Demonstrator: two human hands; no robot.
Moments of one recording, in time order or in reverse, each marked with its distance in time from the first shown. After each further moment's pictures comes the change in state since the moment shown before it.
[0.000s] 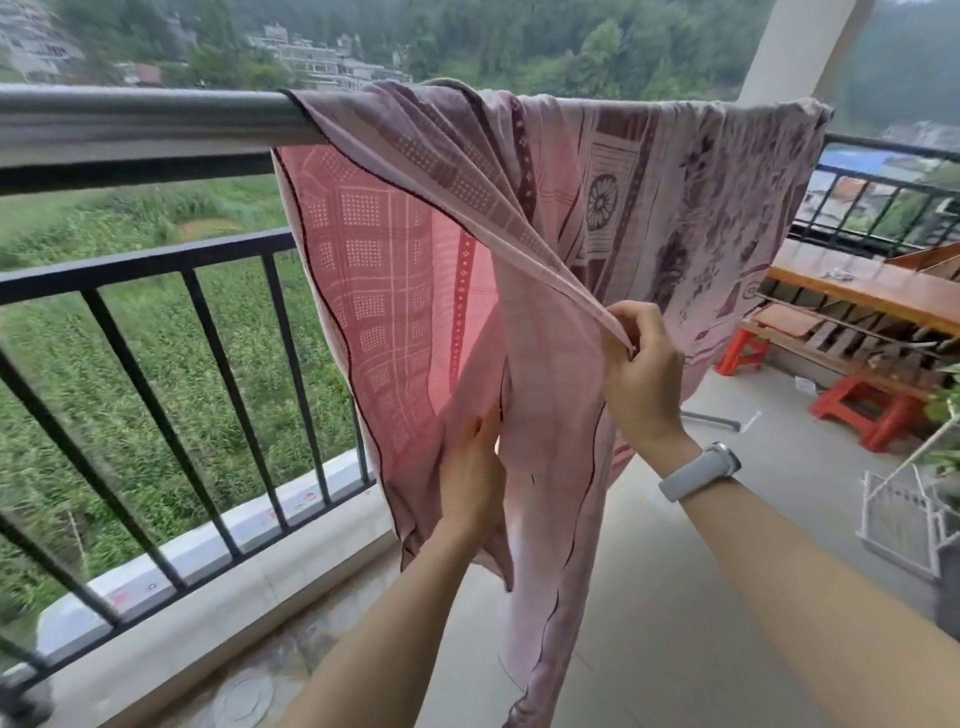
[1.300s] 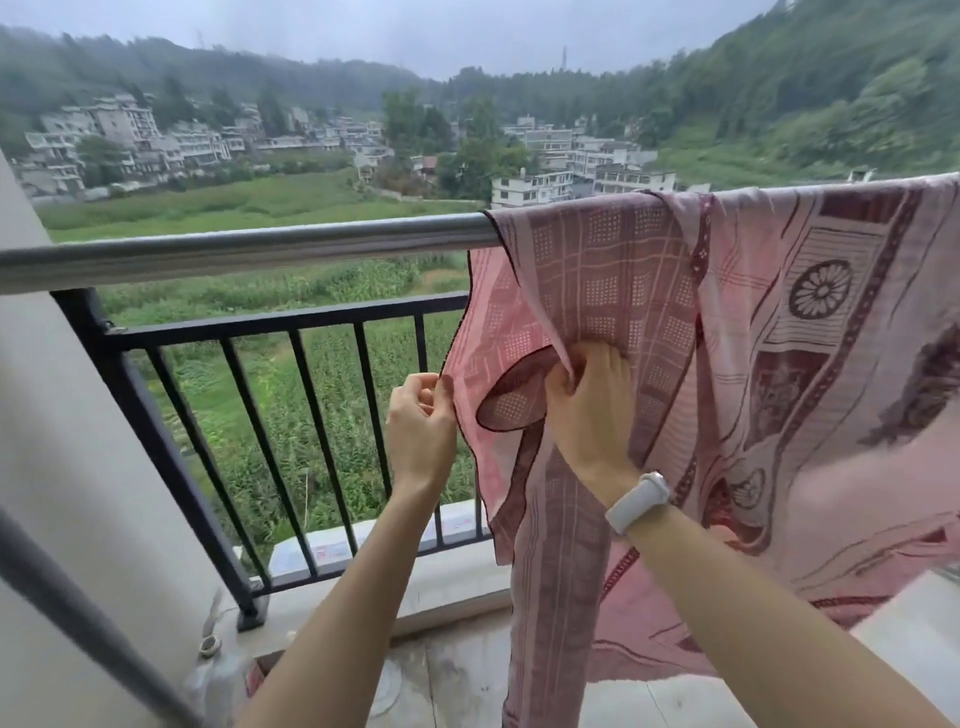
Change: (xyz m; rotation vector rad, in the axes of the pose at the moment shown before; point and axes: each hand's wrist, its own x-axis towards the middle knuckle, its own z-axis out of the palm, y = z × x) left_hand 0.032 -0.026 -0.181 -0.233 0.621 -0.352; right_hand 0.005 -0.099 0.121 0.123 -0.282 0.053
